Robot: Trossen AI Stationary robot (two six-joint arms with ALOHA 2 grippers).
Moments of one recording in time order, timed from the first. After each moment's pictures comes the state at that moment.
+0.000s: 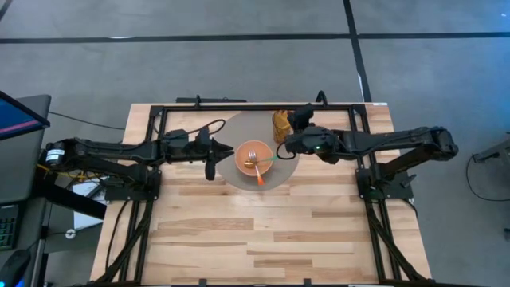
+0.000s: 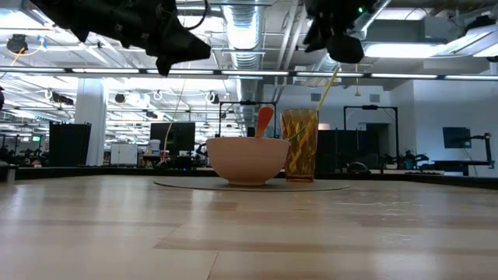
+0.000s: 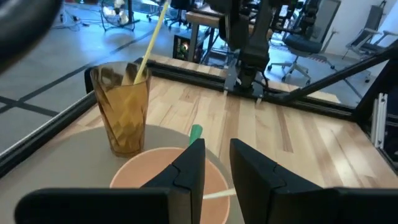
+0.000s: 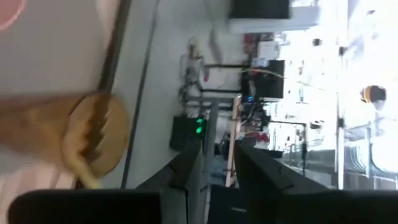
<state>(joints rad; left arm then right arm) 0.11 1.04 0.54 0.30 -0.03 -0.11 0.00 1.30 1.03 -0.20 0.94 -1.14</state>
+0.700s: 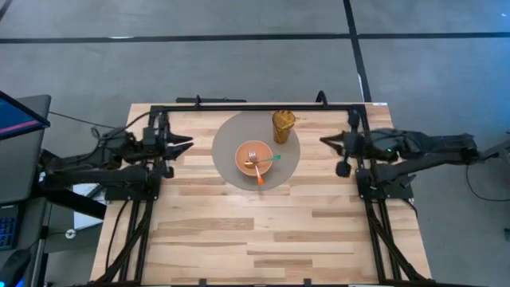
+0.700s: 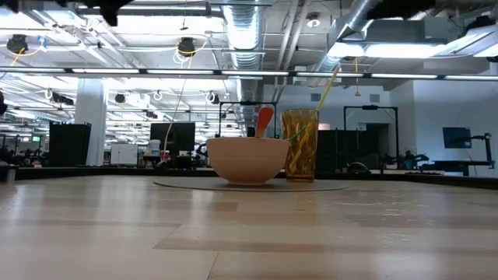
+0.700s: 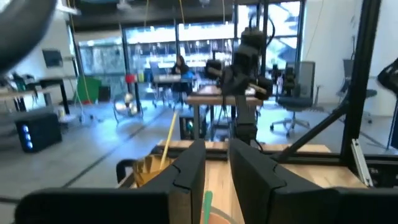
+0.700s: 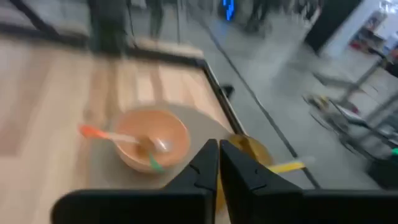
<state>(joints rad) 0.11 0.41 0.50 0.03 -0.03 0.08 0.13 0.68 0.84 -0.53 0.51 -0.20</state>
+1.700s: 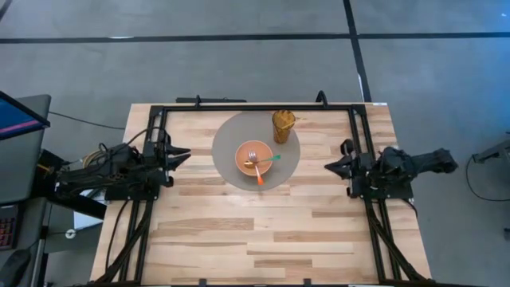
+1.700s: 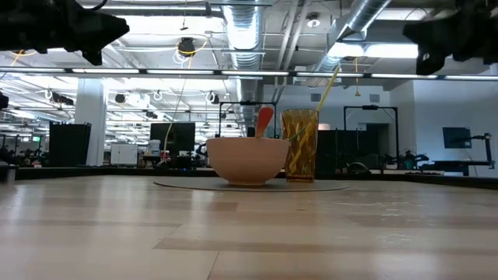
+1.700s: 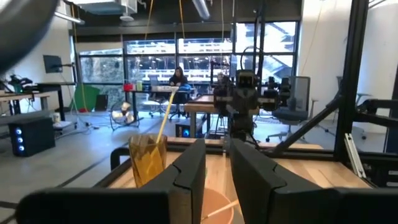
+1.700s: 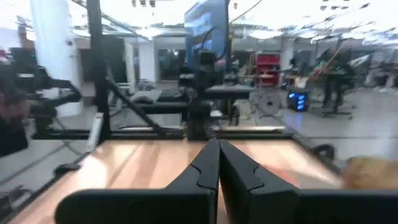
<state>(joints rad) 0.11 0.00 0.14 0.06 -0.03 0.04 0.21 0.00 0.10 0.03 0.23 -0.05</state>
